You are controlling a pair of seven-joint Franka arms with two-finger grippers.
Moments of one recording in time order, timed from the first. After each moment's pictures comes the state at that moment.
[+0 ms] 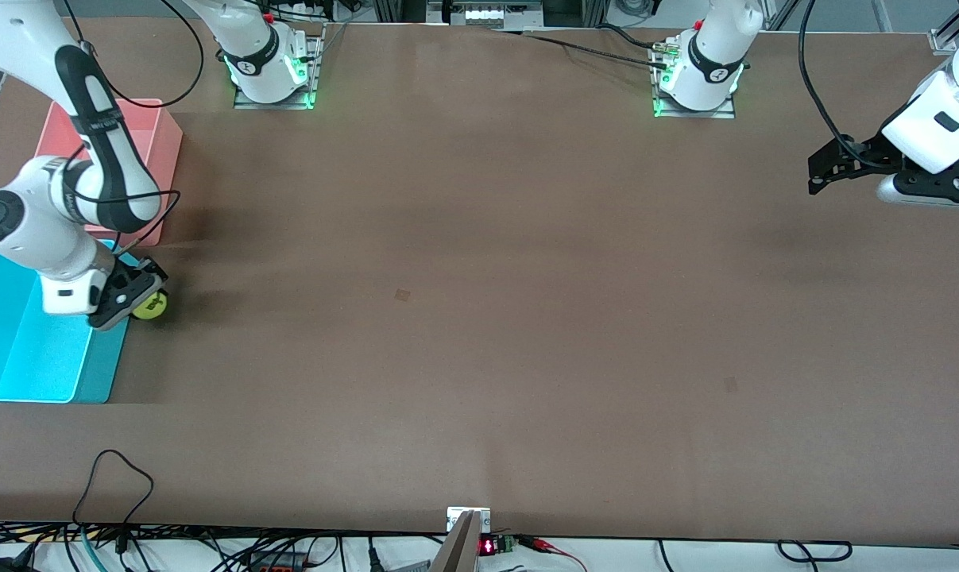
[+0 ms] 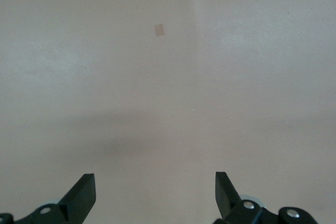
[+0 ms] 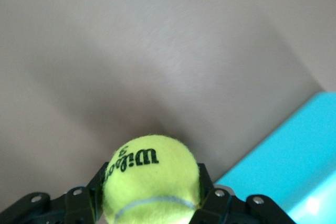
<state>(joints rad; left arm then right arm) -0.07 -0.06 0.00 -1.70 0.03 1.61 0.03 -0.19 0.37 -0.01 -2.04 -0.08 2.50 -0.90</state>
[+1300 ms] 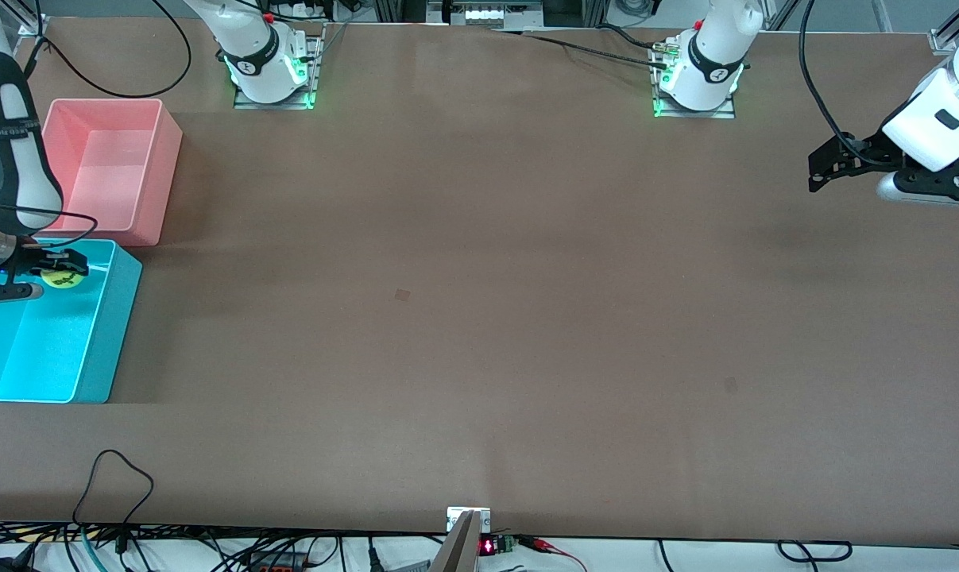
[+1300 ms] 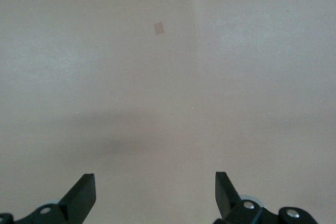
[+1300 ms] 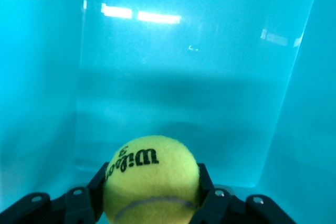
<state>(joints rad) -0.07 -0.06 0.00 -1.69 0.03 1.60 0.03 -0.26 0.48 -0.23 -1.93 -0.04 2.37 -0.57</state>
